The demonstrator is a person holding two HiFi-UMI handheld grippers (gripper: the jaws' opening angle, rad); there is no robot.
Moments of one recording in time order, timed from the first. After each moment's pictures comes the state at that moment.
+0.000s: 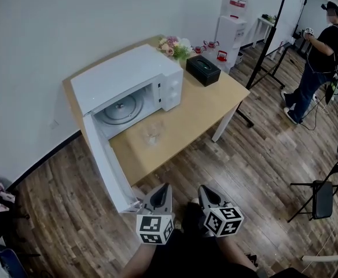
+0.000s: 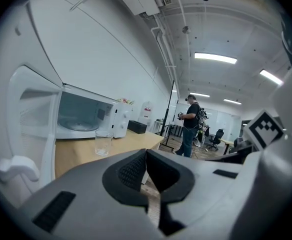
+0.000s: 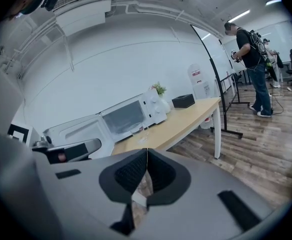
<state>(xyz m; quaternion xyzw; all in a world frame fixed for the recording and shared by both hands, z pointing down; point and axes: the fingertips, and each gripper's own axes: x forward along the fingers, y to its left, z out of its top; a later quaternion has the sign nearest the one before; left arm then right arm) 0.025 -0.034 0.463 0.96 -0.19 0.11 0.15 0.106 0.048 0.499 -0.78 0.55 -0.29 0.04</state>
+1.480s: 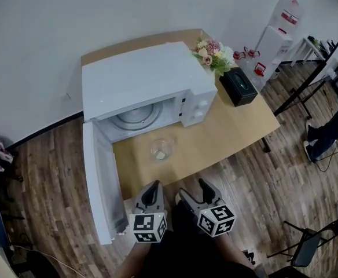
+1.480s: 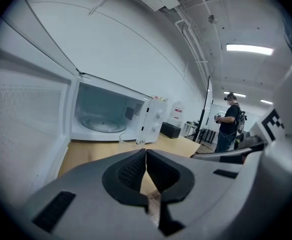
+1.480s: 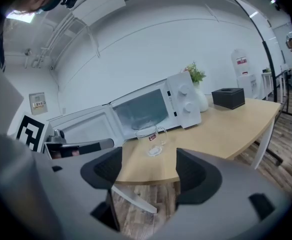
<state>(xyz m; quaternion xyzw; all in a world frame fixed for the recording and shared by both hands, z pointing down) 0.081 -0.163 0.493 0.91 -0.36 0.12 0.19 0.171 -0.110 0.510 -0.64 0.71 -0.28 -0.04</state>
